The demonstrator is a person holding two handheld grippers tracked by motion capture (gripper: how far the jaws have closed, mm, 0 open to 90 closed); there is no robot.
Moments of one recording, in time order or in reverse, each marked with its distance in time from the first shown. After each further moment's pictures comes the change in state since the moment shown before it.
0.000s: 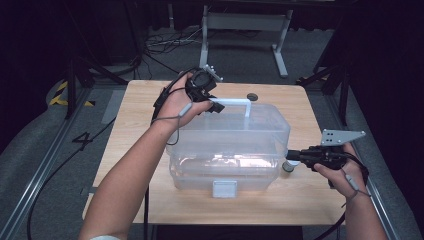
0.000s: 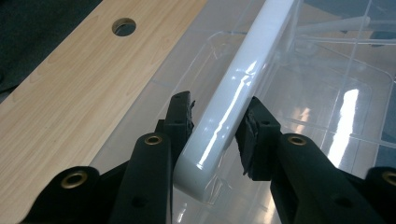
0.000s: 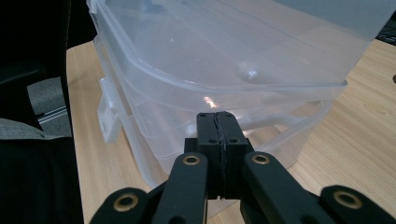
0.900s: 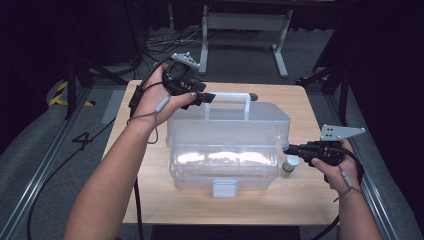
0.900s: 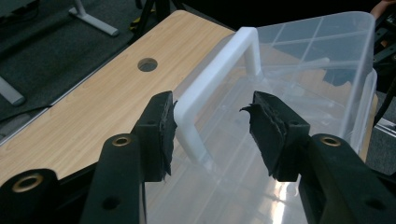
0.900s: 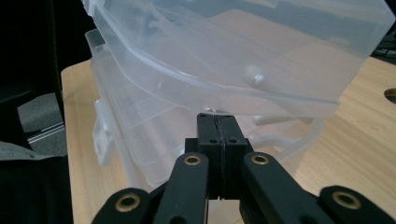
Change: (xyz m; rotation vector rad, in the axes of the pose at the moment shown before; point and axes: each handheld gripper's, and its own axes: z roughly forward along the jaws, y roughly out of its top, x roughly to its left) left arm -0.002 -0.020 -0.062 -0.205 0.046 -0.076; right arm -0.004 0.009 0.005 -0.065 -0.019 0.009
